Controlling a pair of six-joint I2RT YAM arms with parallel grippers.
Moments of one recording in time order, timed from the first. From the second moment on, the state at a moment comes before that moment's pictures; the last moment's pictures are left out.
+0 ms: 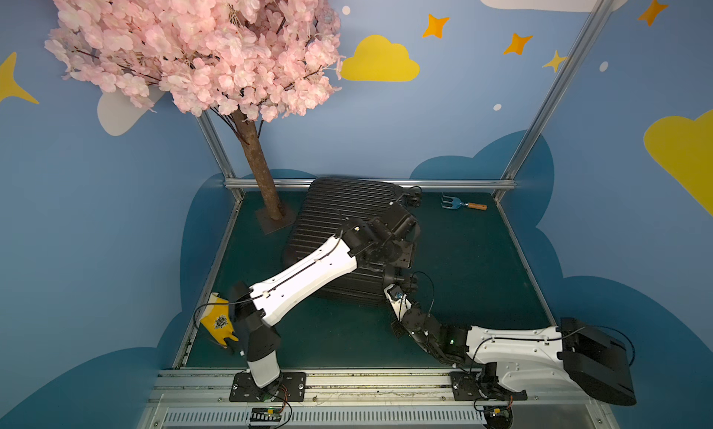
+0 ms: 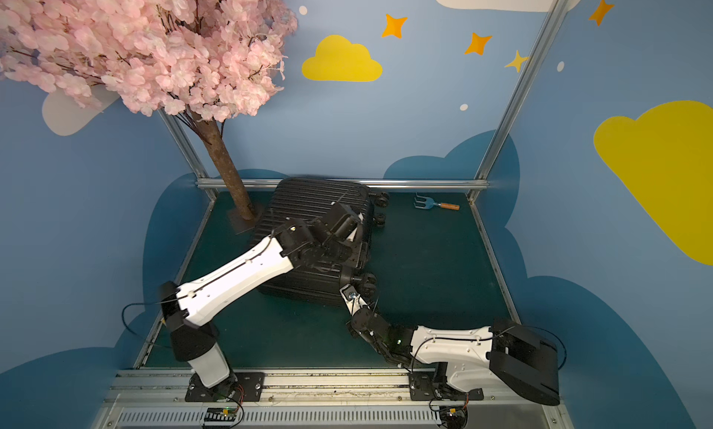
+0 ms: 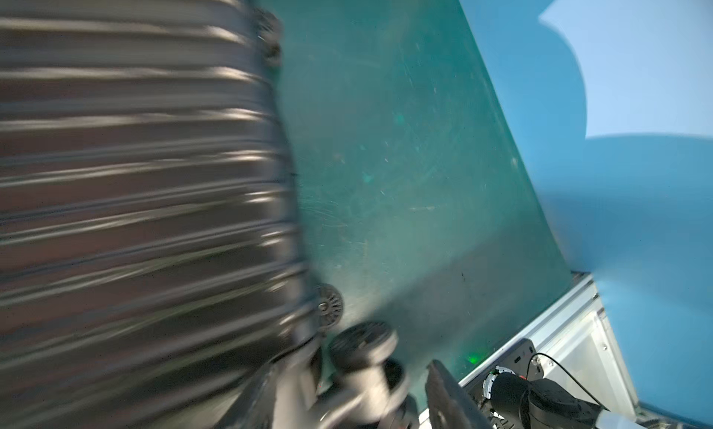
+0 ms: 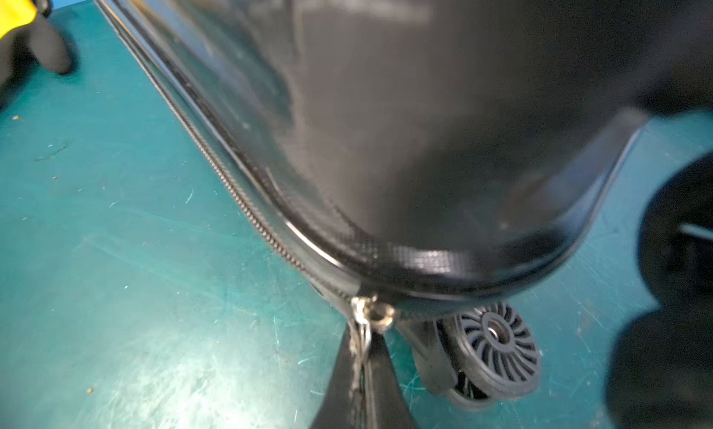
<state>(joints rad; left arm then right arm) -0.95 1.82 1.89 -1.01 -0.04 -0.61 1.26 1.23 0.40 0.28 0.53 0.21</state>
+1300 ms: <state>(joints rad) -0.86 1.68 1.83 -1.11 -0.29 -0.64 1.08 1.13 0.29 0.50 0.90 0.25</state>
